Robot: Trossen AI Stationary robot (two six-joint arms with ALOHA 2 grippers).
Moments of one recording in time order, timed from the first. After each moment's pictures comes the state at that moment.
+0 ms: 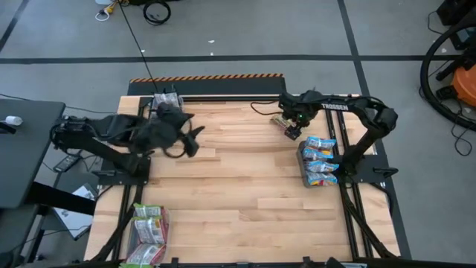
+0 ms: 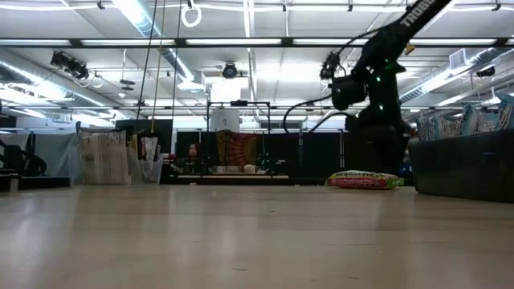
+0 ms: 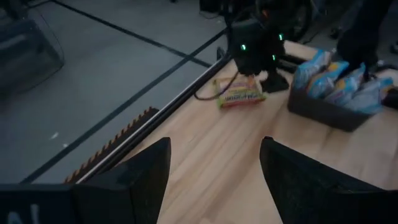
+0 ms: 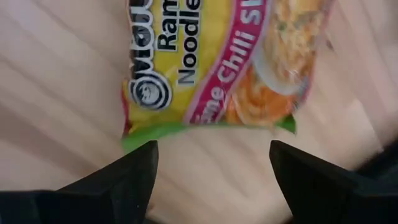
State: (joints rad) left arm -0.23 1.21 1.50 -0.97 -0.81 -0.50; right arm -0.67 1.62 1.01 -0.96 0.16 0.06
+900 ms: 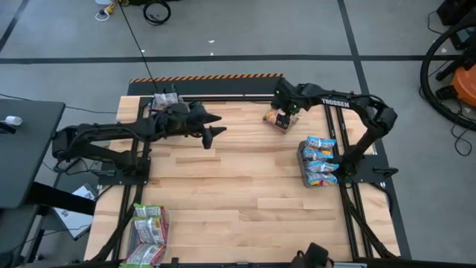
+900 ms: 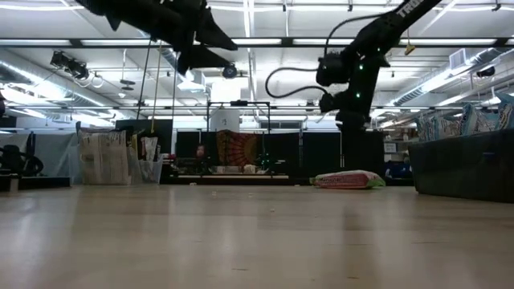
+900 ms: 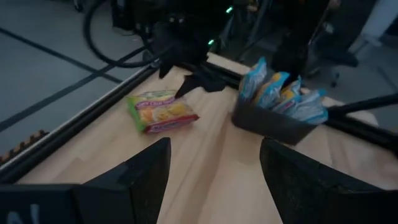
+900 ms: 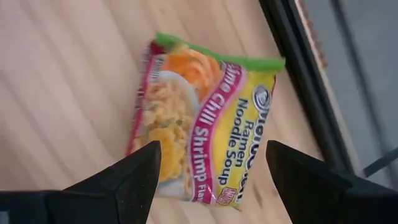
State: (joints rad) left arm 0.27 1.19 0.82 0.08 -0.04 -0.23; right arm -0.67 1.61 1.13 -0.72 0.14 -0.24
